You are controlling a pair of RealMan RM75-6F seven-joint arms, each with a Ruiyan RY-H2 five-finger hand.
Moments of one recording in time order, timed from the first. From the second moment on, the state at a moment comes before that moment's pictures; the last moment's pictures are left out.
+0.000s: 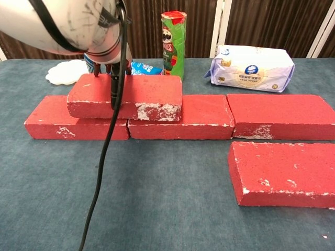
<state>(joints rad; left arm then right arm) -1.40 -1.67 -0.64 -1.53 -0.40 1.46 1.58 0.12 -1.02 0.01 -1.77 -1.38 1.30 -0.16</state>
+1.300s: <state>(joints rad) -1.39 -1.71 -0.66 -1.49 -0.38 1.47 1.58 0.12 -1.02 0.01 -1.78 -1.37 1.29 -0.17</state>
